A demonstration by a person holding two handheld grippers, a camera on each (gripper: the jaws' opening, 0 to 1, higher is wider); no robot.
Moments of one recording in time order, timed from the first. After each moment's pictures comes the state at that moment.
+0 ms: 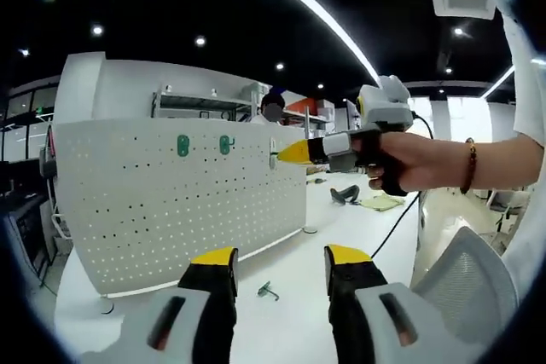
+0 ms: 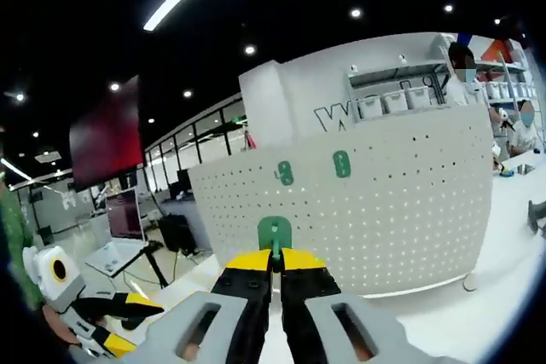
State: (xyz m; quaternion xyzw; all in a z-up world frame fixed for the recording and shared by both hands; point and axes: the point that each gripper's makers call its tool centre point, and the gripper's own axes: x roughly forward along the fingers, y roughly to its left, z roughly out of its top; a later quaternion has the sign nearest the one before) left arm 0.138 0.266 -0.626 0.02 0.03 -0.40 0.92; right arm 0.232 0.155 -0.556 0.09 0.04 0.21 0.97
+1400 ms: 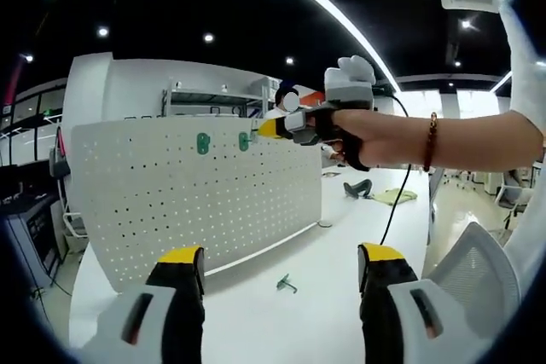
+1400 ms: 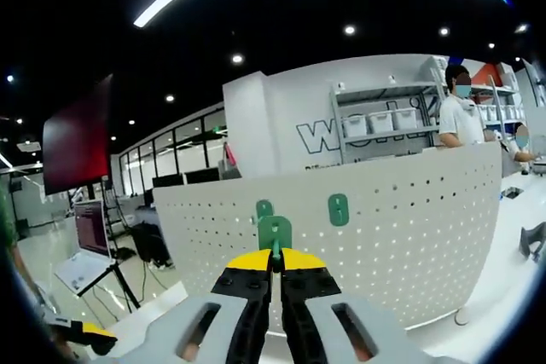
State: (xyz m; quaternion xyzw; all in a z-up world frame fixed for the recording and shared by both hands) left arm 0.149 0.288 -0.624 0.03 0.04 -0.38 0.93; right arm 0.312 0.162 -0.523 0.07 0.02 0.16 0.98
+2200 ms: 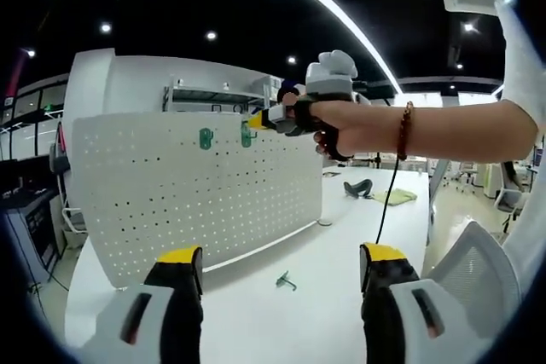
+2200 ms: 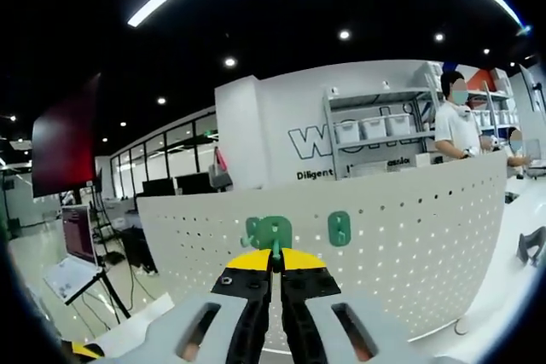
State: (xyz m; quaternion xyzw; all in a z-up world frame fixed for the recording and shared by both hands) left arm 0.150 0.291 -0.630 0.02 0.05 -0.38 0.92; right arm 0.340 0.169 -0.511 0.06 0.00 0.13 0.99
